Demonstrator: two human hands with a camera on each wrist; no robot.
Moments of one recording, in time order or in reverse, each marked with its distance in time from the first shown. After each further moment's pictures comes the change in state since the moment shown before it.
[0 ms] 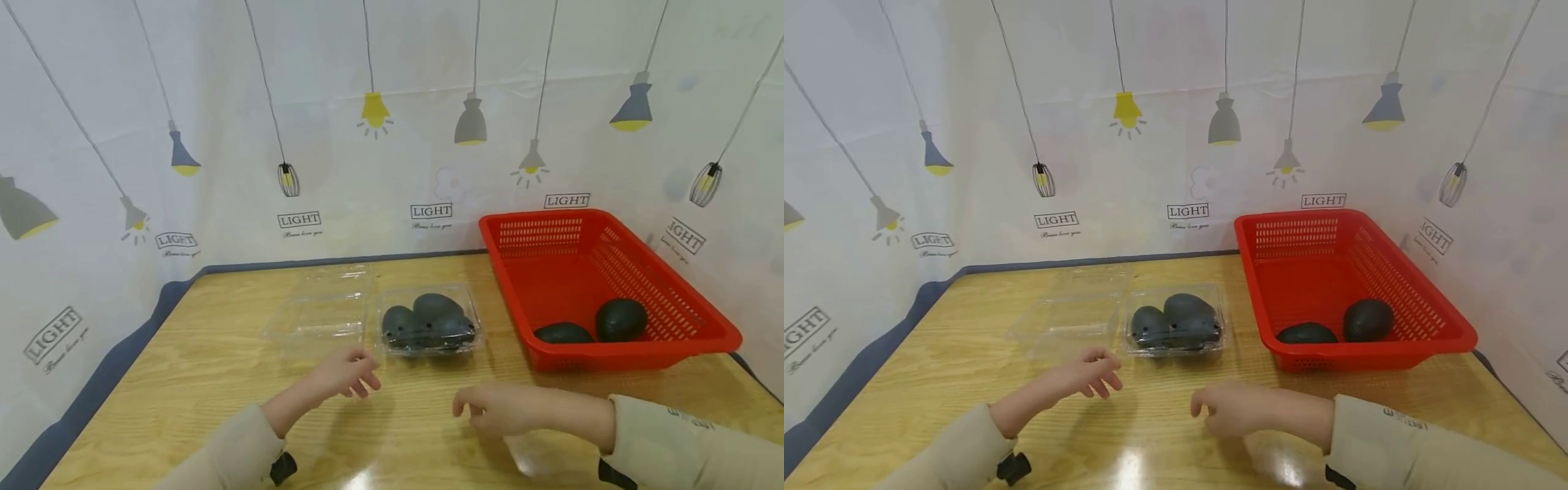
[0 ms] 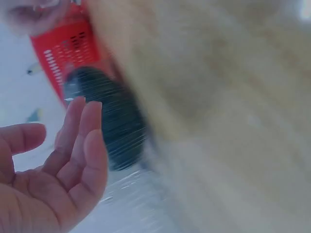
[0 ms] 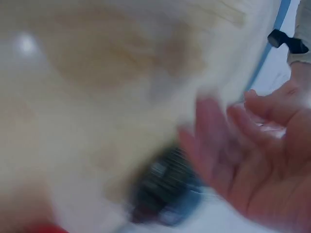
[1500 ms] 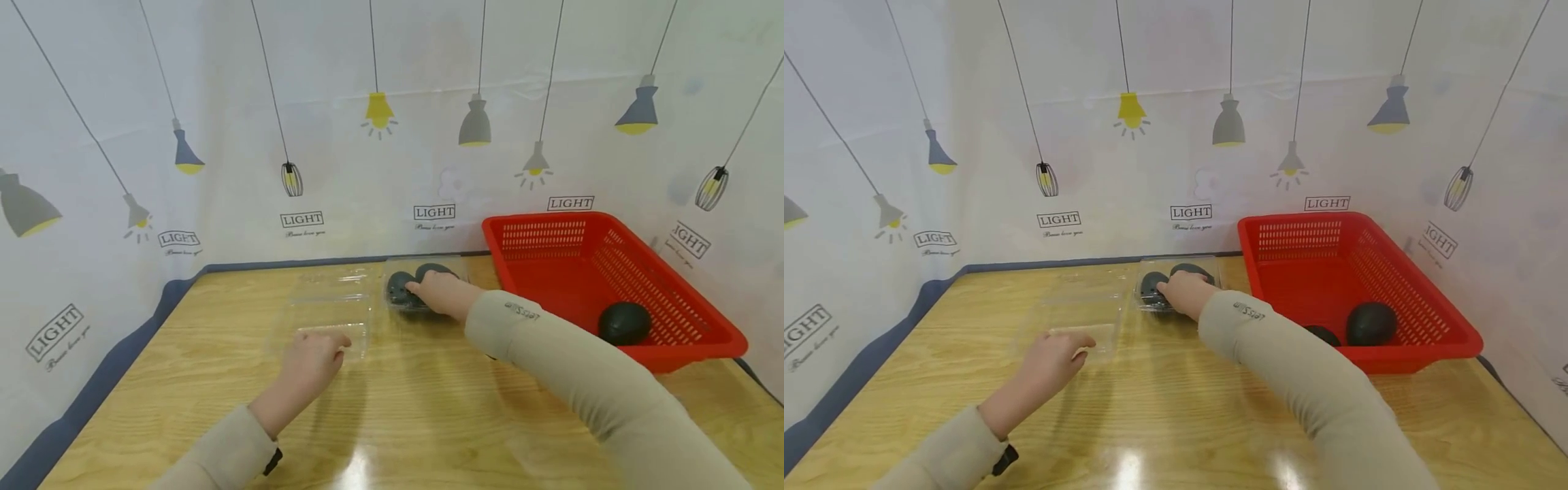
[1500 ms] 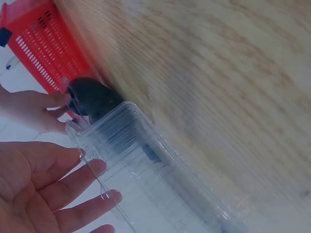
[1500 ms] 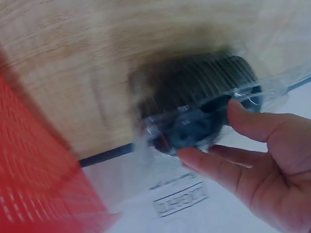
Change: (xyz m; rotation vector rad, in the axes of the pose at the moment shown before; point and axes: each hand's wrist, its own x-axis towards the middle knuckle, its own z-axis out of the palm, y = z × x) left_hand -0.009 -0.004 -0.020 1.012 0.489 0.328; right_hand 0.143 -0.003 -0.087 -0.769 -0.003 0.272
